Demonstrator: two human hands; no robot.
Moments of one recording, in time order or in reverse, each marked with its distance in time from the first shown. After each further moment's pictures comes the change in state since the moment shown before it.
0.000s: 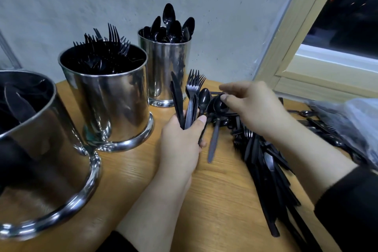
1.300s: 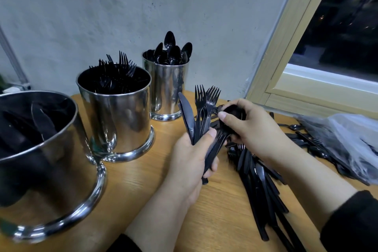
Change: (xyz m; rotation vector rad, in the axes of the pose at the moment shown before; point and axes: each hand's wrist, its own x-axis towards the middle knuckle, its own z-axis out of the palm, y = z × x) left_hand -0.023 0.013 0.007 -0.178 -0.270 -0.117; right_hand -0.034 -0.014 -0.012 0.374 -0.036 0.049
